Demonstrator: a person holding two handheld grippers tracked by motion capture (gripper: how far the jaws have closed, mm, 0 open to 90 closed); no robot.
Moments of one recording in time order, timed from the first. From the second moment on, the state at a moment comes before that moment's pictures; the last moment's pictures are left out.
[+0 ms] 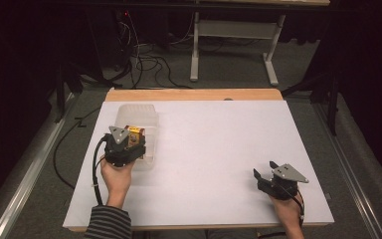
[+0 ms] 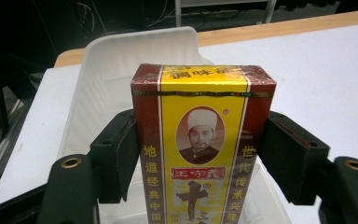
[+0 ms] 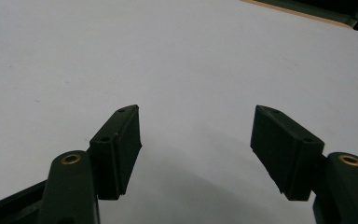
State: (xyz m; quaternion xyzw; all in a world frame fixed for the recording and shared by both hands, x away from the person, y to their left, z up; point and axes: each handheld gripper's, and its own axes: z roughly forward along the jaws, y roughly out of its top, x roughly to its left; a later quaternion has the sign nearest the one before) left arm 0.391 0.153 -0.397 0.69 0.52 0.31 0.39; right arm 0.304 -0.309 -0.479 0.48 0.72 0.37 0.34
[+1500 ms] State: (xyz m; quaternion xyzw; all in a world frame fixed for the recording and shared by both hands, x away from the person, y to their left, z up) left arm 0.369 0.163 -0.415 0.71 0.52 0.29 0.37; right arm 0.304 -0.309 -0.479 0.48 0.72 0.37 0.34
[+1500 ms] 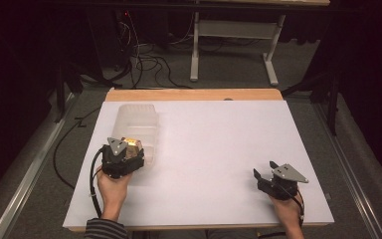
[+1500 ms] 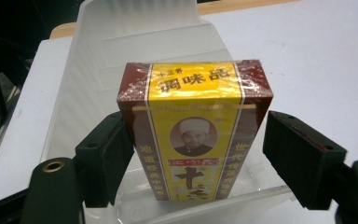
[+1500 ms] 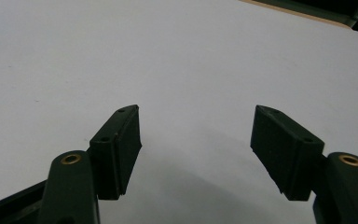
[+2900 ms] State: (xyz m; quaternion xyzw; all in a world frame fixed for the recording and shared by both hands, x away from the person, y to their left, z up) left arm 0.352 0.141 -0.374 0.71 0.46 0.32 0.42; right arm 0.304 -0.309 -0.479 0.48 0.72 0.37 0.34
